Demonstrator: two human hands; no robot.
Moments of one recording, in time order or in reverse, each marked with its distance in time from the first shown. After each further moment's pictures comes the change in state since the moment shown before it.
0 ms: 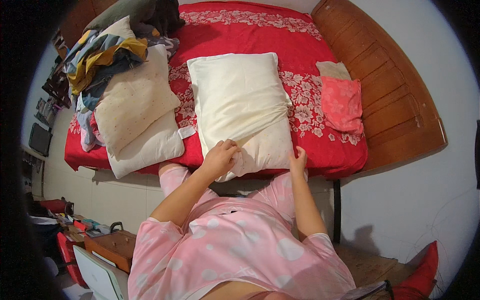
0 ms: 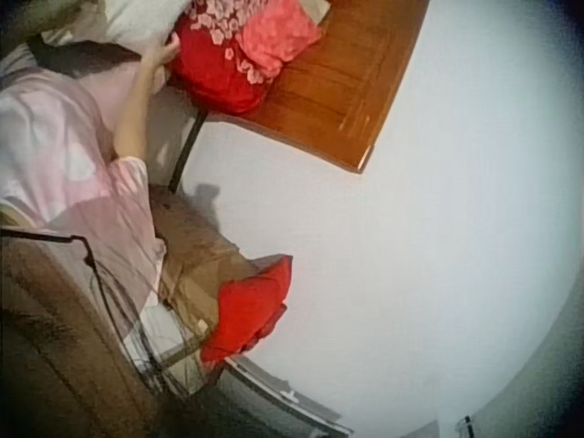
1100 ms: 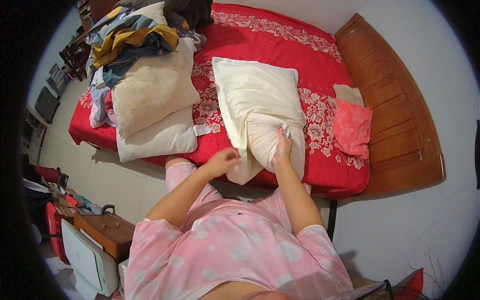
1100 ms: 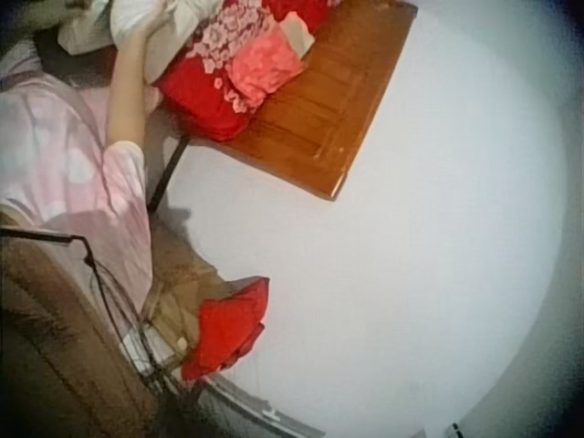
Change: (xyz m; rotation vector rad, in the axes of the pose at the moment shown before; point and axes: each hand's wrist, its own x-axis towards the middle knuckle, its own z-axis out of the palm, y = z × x) left_hand -0.042 -0.051 0.010 -0.862 -0.045 -0.575; right_hand 0.005 -0.192 0.076 1.078 -0.348 0.376
